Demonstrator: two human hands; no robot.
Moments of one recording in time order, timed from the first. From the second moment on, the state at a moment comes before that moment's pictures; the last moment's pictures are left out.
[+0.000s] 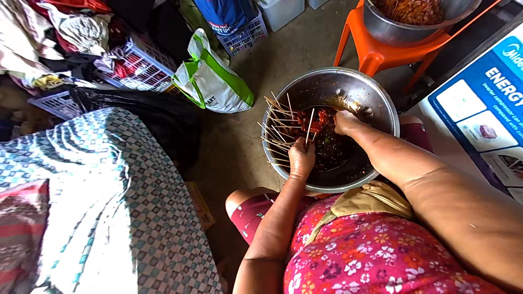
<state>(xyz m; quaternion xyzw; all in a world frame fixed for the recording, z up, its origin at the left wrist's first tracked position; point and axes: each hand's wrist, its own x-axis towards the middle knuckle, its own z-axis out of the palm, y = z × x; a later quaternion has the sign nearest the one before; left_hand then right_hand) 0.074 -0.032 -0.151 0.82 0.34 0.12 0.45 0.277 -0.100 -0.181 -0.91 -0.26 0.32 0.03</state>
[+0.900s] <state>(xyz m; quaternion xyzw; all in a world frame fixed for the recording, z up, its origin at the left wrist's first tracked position) 0.074 -0.028 -0.156 0.79 0.32 0.15 0.51 0.292 -0.106 -0.168 -0.54 0.00 0.46 0.70</state>
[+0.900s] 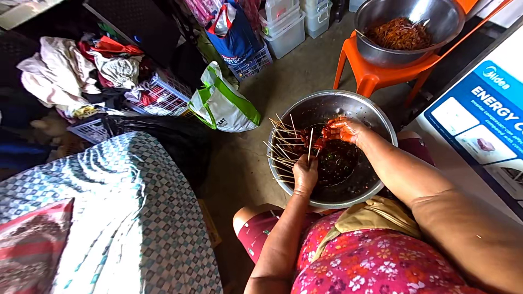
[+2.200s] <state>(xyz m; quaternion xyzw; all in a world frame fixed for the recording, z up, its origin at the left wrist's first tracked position) 0.074 -0.032 -0.150 0.82 0.30 0.16 0.45 0.270 -0.095 -0.153 -0.58 0.00 0.37 0.73</state>
